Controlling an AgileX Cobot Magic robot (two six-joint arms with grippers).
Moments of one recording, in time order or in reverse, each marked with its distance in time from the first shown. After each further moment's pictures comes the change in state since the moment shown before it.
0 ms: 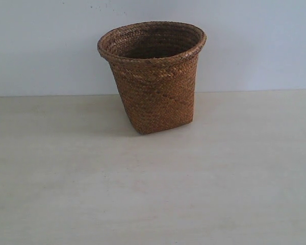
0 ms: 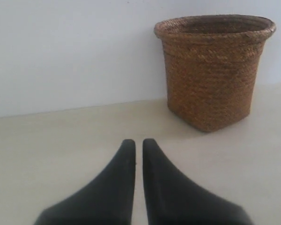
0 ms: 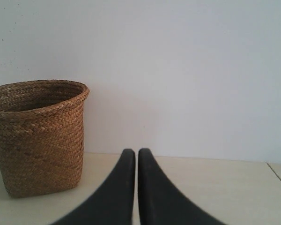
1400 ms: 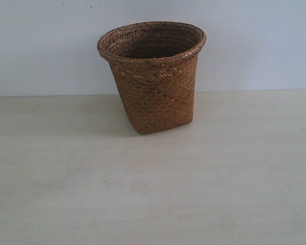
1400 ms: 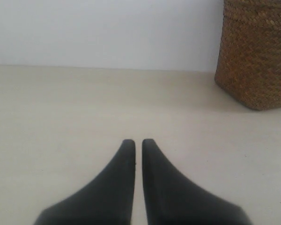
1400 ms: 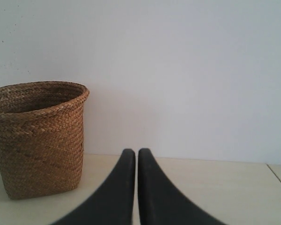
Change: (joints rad) left arm 0.186 -0.162 0.110 -0.004 0.139 -0.061; right arm 0.000 0.000 0.000 0.002 -0.004 0.002
